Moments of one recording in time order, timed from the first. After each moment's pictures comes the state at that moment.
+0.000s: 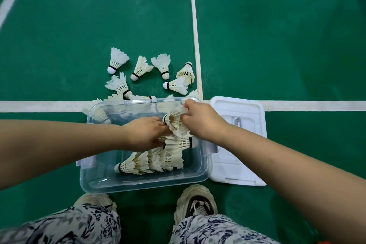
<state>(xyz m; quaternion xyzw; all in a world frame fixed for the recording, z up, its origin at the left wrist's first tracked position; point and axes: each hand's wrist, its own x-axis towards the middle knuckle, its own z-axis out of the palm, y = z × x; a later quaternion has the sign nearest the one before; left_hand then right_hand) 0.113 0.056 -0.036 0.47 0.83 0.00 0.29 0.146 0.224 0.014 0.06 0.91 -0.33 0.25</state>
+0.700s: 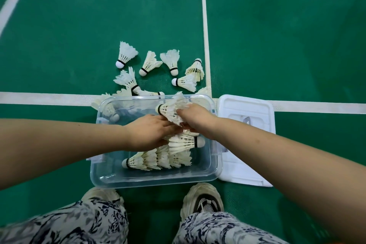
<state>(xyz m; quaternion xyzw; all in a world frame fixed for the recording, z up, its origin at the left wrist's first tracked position) 0.118 0.035 -0.045 0.50 0.83 0.01 0.23 0.130 0.193 -0.016 0.20 0.77 -0.50 0.35</state>
